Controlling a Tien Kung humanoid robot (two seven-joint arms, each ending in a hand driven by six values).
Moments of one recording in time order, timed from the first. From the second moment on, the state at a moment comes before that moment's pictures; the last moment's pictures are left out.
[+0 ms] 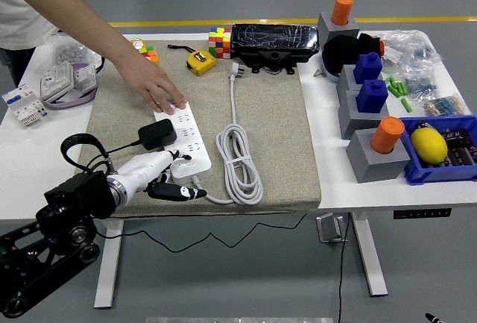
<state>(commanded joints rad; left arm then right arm) -0.35 0.41 -0.76 -1.56 1.78 -0.09 0.52 0.04 -0.19 1.15 0.33 -1.02 -0.03 -0.05</state>
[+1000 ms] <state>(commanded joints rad) -0.35 0.40 -0.78 -1.56 1.77 -0.09 0.50 0.03 -0.18 1.16 0.33 -1.02 -0.03 -0.05</state>
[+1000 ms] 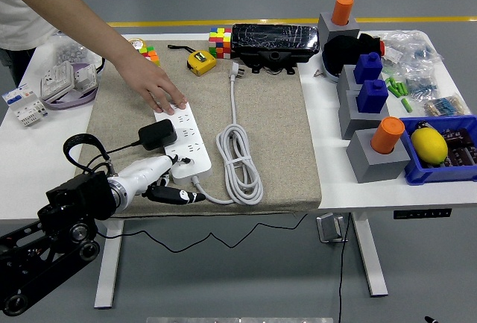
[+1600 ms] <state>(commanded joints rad) -0.33 0.39 -0.84 -1.51 1.48 0.28 0.14 0.03 -0.18 1.16 0.33 -1.02 -0.03 -0.05</state>
